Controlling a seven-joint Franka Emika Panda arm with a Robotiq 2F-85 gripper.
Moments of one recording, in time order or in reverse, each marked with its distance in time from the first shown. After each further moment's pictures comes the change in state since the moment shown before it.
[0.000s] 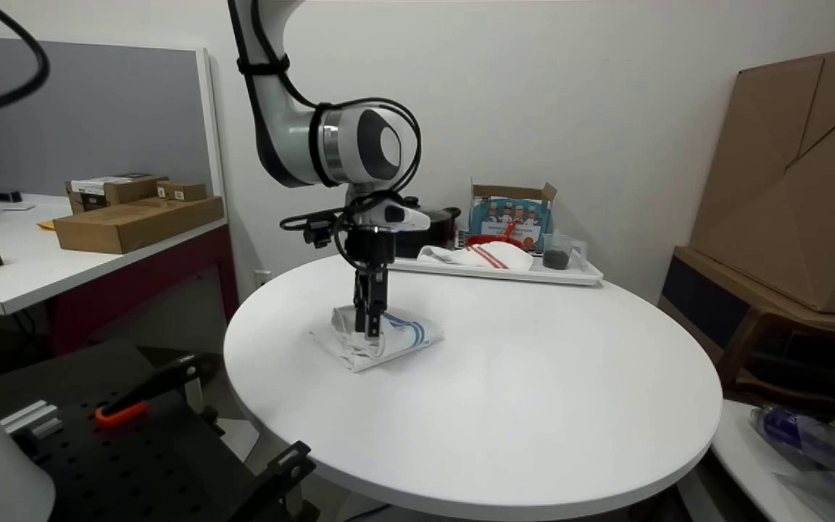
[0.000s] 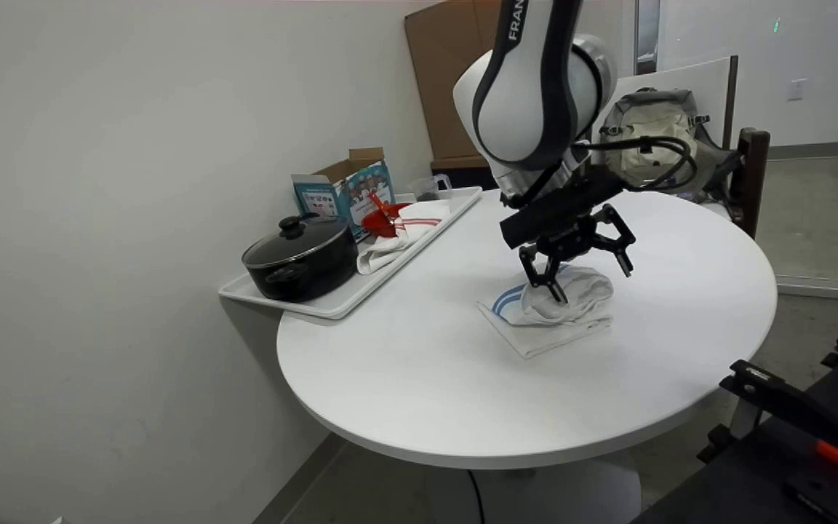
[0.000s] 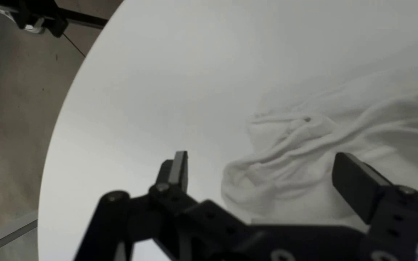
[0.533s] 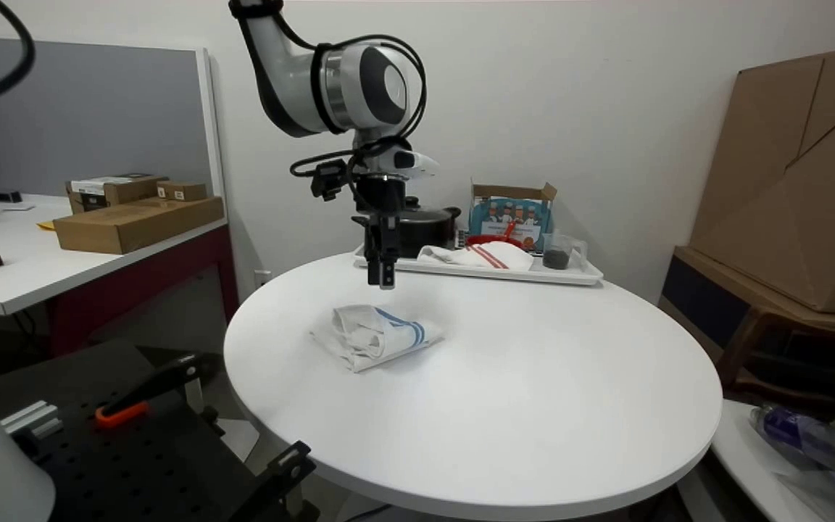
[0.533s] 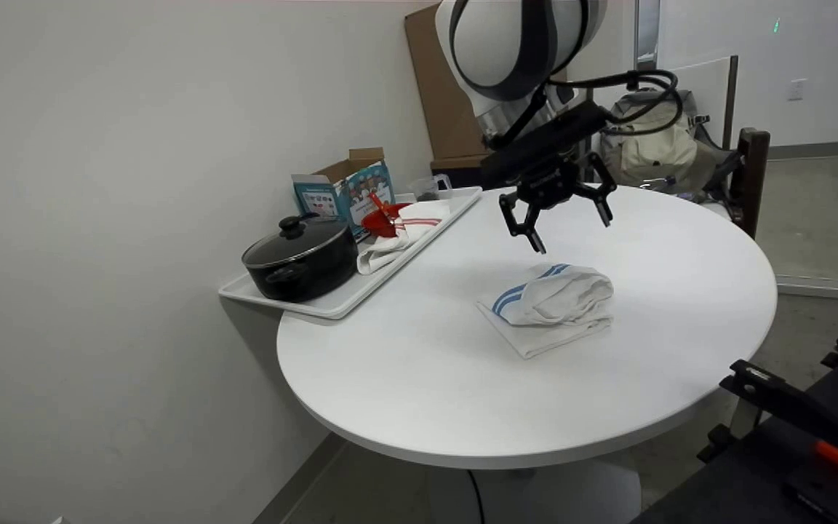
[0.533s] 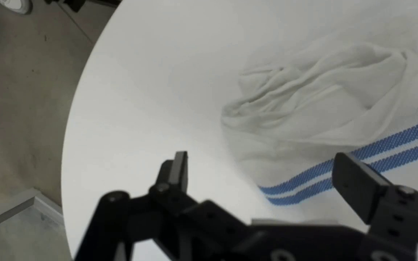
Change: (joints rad) arm 0.002 -0.156 -0.001 0.004 0.000 -0.085 -0.035
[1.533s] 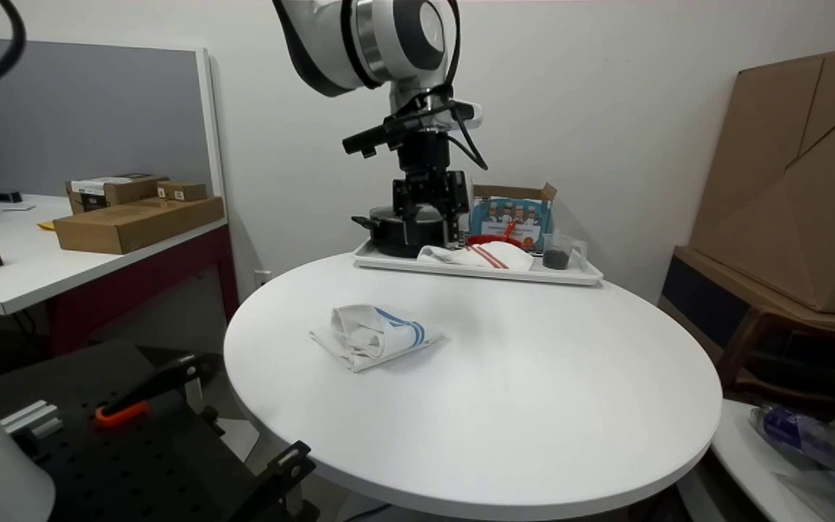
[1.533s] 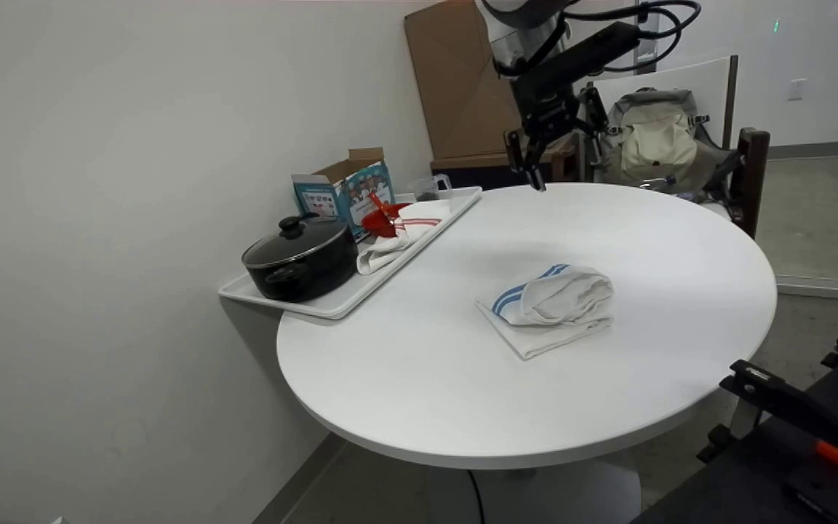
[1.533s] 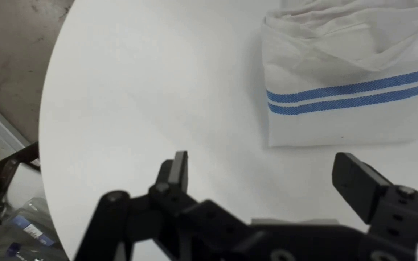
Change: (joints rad) arm -0.114 -0.119 0.005 0.020 -0.021 0.049 -0.478
